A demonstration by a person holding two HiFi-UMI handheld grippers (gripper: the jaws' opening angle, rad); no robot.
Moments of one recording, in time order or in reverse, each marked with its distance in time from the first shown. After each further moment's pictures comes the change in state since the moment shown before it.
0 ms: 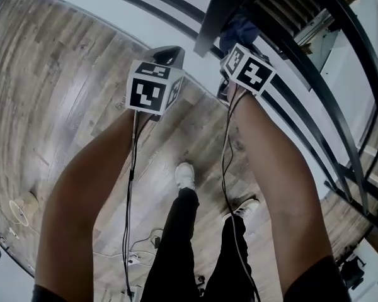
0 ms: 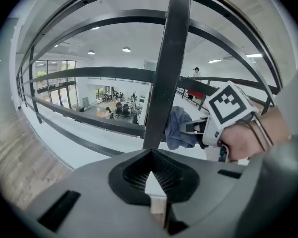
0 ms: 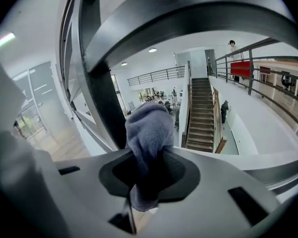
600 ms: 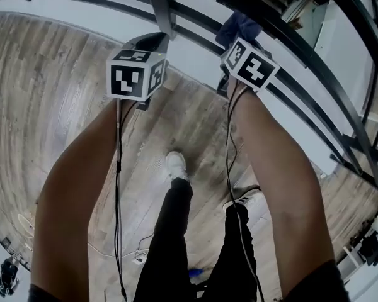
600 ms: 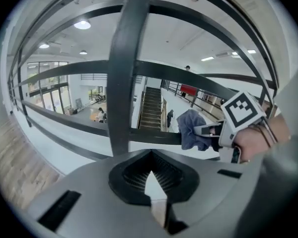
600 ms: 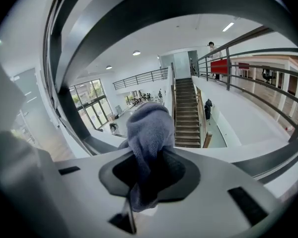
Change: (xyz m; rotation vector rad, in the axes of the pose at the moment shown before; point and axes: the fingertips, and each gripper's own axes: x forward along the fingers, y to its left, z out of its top) left arm 0.035 -0.098 -0.009 0.061 0.010 -0.057; right arm -0.063 -0.146 -0.046 0.129 -0.012 -0.136
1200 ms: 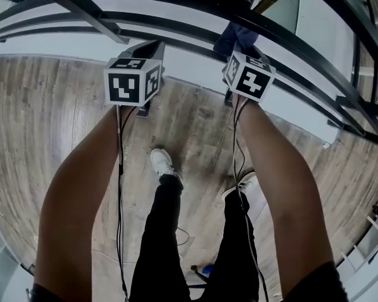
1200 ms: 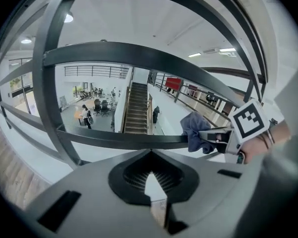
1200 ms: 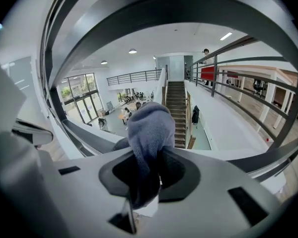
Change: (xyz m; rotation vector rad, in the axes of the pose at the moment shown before) left arm 0.051 -0.188 -0.003 0.072 0.049 -0.132; right arm -0.078 -0.204 -0.022 -0.077 -0.004 -0.104
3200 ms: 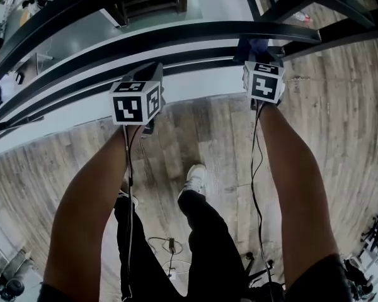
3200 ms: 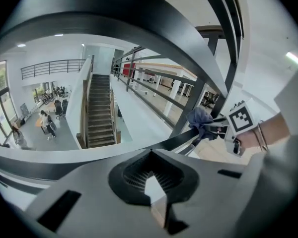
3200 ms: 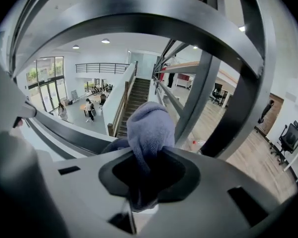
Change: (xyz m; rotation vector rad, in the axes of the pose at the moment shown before) left arm 0.185 -0.612 0.013 0.229 0.102 -0.291; right arm -0.201 -0.683 -0.117 0.001 0.048 -0.387
